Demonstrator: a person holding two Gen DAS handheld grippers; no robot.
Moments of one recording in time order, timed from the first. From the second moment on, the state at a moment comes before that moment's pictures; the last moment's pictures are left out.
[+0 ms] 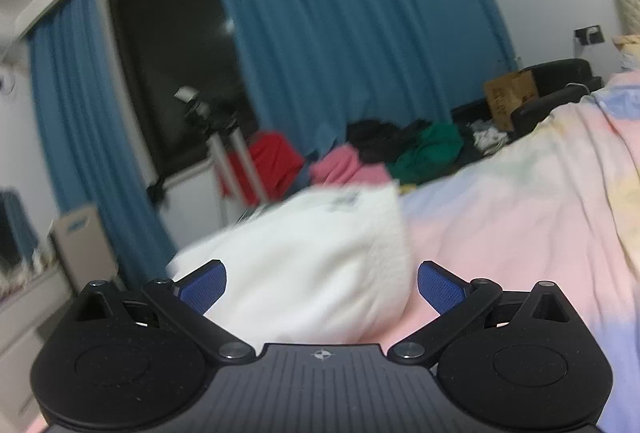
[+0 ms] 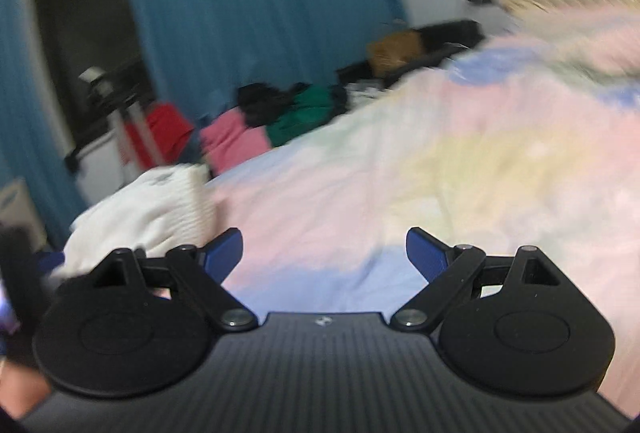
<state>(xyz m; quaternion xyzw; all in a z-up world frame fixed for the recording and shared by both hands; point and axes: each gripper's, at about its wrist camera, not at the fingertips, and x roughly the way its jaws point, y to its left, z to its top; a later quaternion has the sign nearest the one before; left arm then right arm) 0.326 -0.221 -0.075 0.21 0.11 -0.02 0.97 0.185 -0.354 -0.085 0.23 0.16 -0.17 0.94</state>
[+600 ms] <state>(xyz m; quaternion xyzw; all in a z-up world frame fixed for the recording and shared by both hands) 0.438 -0.263 -0.061 0.23 0.10 -0.02 0.97 0.206 -0.376 -0.142 0.29 0.19 -0.22 0.91</state>
